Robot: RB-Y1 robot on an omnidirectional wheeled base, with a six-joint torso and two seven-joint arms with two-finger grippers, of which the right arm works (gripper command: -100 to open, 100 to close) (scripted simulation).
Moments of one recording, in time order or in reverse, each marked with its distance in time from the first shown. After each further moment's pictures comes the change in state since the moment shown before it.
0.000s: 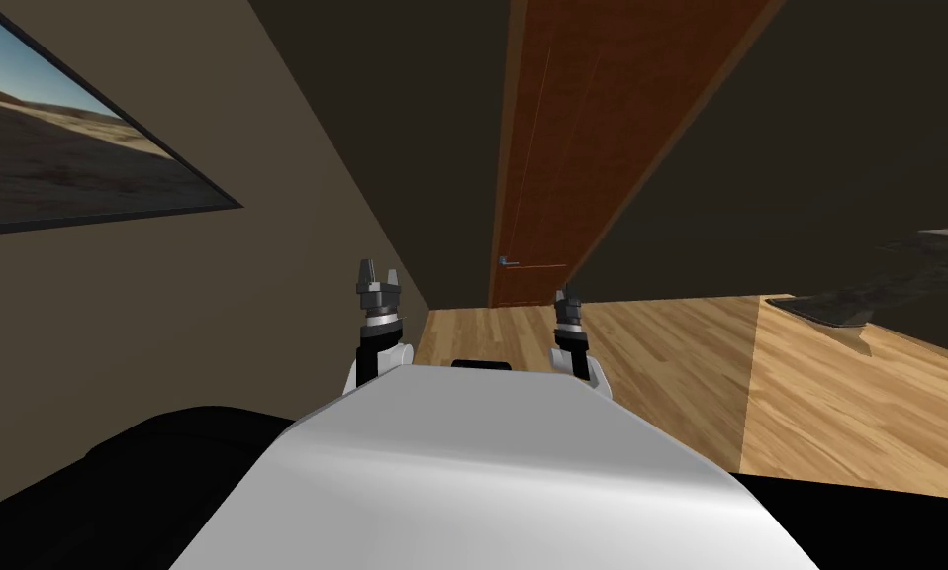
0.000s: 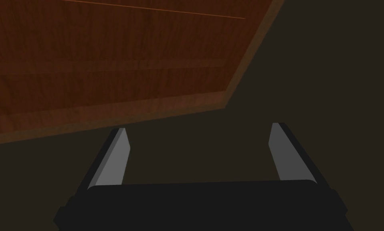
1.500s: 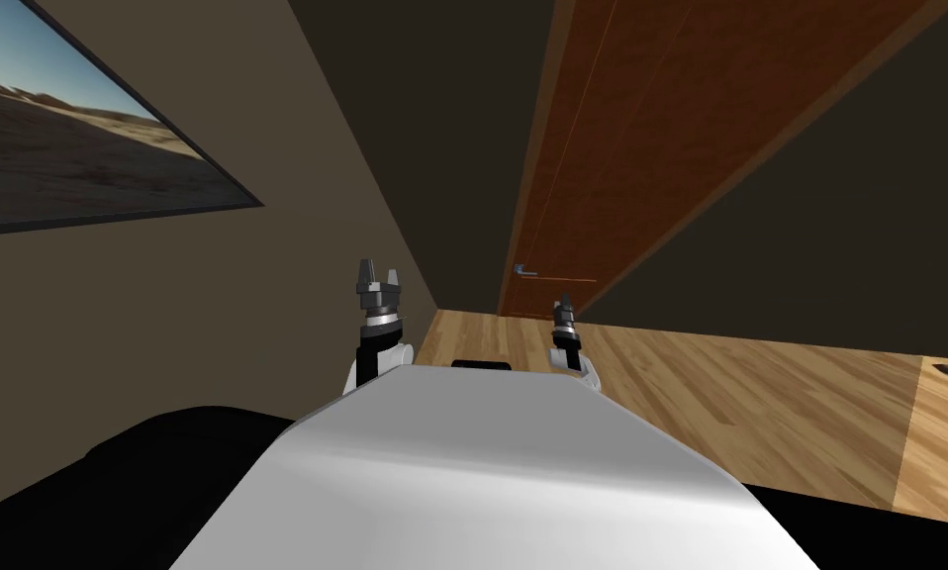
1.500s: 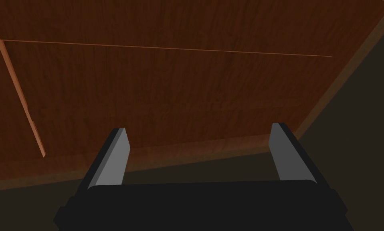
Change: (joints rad) arm -0.184 -0.024 -0.131 0.433 0.030 -0.067 -0.030
